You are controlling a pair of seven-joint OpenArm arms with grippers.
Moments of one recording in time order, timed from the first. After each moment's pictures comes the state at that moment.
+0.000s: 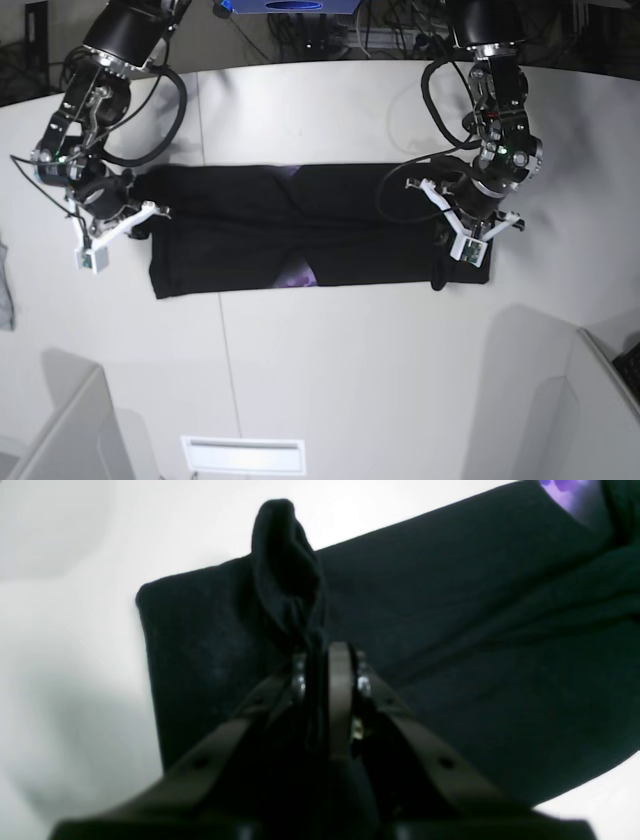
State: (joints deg) left arm 6.4 -3.6 -13.4 96.4 -2.4 -29.7 39.1; right arm -0.6 1.8 27.0 101.0 20.3 18.6 -67.7
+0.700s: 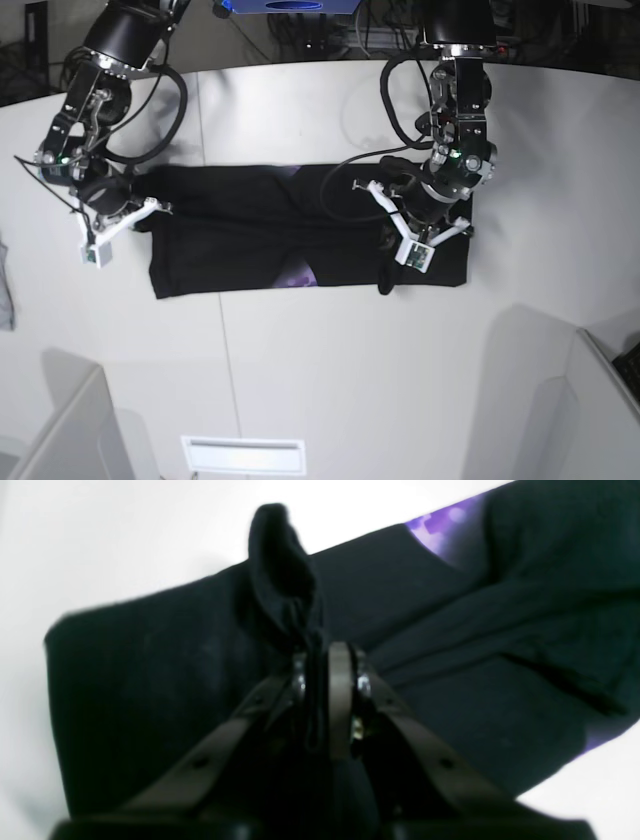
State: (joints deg) left arm 5.1 0.7 -1.7 96.0 -1.7 -24.4 39.3; right arm -0.6 2.1 27.0 97.7 20.1 18.6 -67.5
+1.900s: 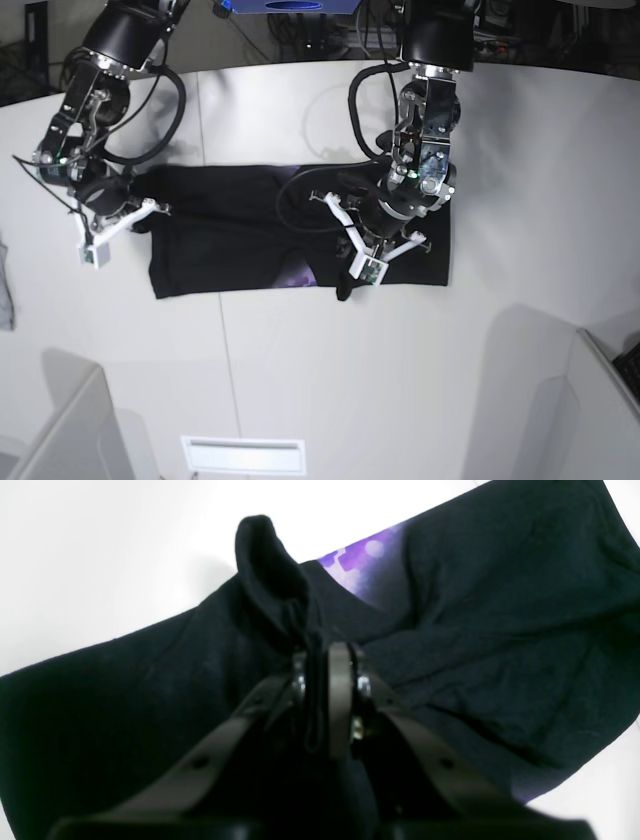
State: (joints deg) left arm 0.4 3.2 4.6 88.9 -2.6 -19.6 39.2; right arm -0.4 2.2 27.3 97.7 20.4 18.6 -67.4
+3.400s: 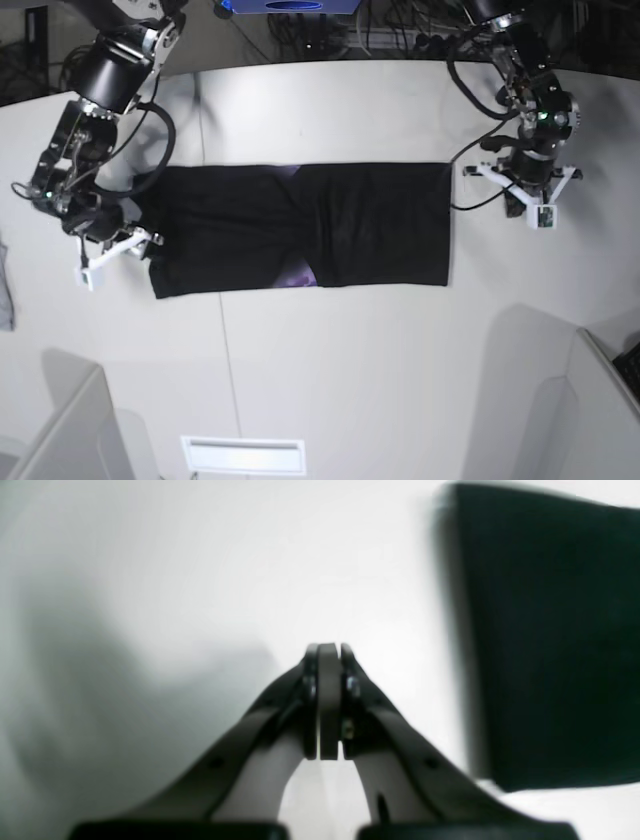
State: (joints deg) left arm 13.1 -2.5 -33.3 100.7 -7.0 -25.9 39.0; right arm 9.5 6.4 31.3 78.0 28.7 23.0 -67.6
